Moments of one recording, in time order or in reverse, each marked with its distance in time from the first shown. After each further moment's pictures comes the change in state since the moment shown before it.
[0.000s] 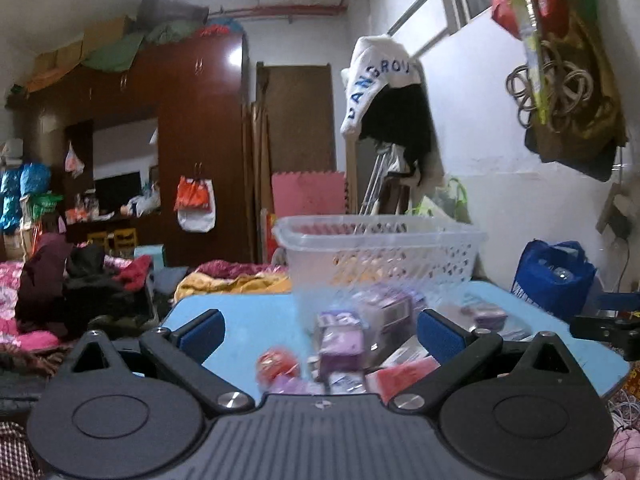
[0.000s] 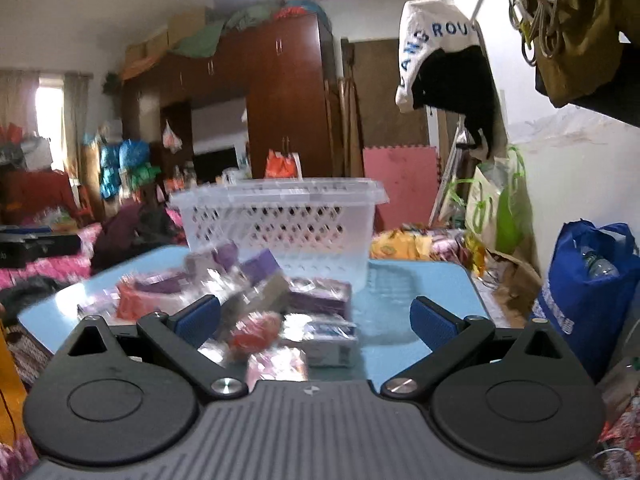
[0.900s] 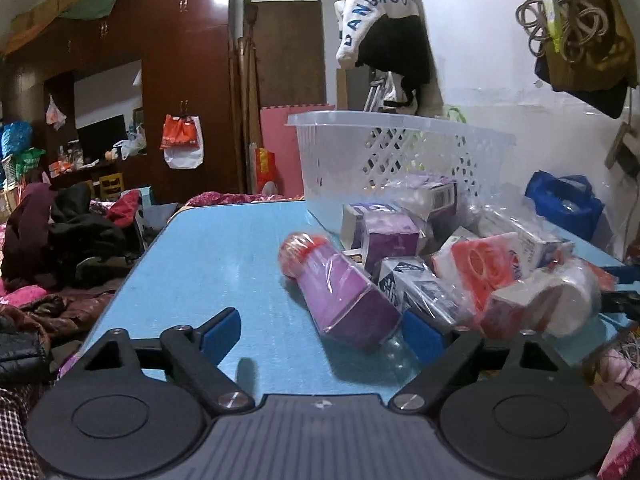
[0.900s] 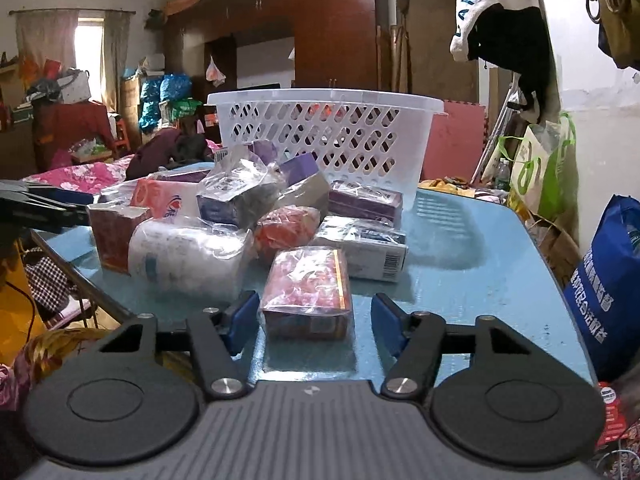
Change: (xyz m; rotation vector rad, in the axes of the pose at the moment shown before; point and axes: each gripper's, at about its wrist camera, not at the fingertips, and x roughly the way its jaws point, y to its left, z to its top) left arm 0.041 0.037 -0.051 0.014 0.179 -0.039; right arm 0.021 0.003 -0.036 -0.096 0.149 0.134
